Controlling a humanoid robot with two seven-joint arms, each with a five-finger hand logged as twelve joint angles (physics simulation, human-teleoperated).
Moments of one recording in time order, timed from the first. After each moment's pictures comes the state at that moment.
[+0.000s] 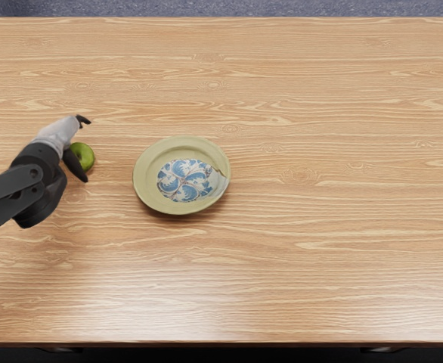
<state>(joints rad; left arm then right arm) -0.92 0.53 -0.26 -1.18 1.28 0.30 0.61 -0.02 0.00 0.12 0.12 -0.02 0.15 -0.41</state>
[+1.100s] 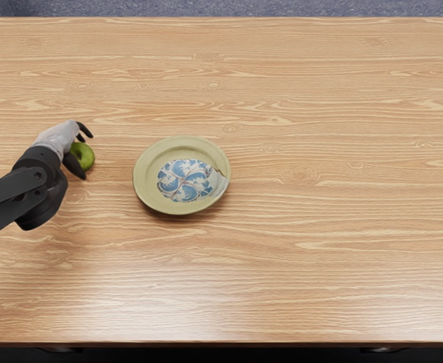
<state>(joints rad) -0.92 0.51 -0.22 -1.15 1.28 0.30 0.61 -0.02 0.00 0.12 0.12 -0.02 0.15 -0.41</state>
